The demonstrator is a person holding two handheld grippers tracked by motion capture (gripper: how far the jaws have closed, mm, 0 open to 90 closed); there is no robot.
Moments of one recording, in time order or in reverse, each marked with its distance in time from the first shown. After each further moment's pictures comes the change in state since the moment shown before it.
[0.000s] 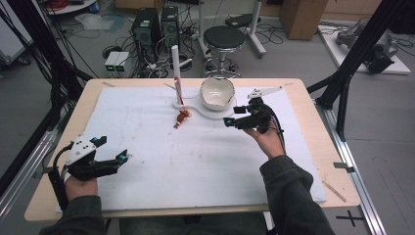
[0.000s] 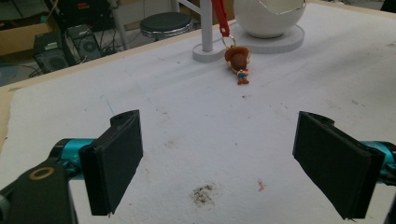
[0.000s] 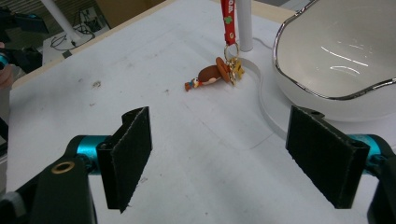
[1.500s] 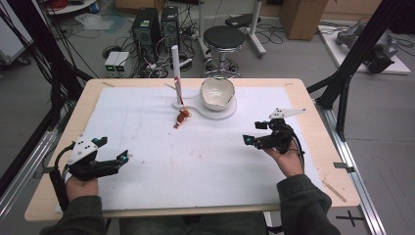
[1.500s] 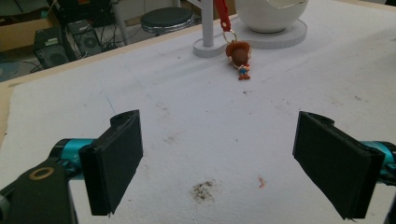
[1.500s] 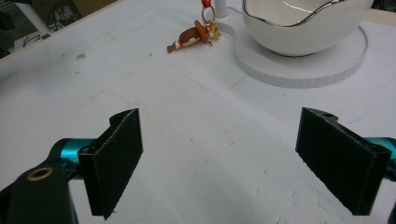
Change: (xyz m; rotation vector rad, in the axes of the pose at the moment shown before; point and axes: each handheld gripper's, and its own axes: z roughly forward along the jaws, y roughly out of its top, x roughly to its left) left arm -0.002 -0.001 0.002 0.018 0.006 -0.004; right arm 0.005 -0.062 -0.048 -0.023 -0.096 0.013
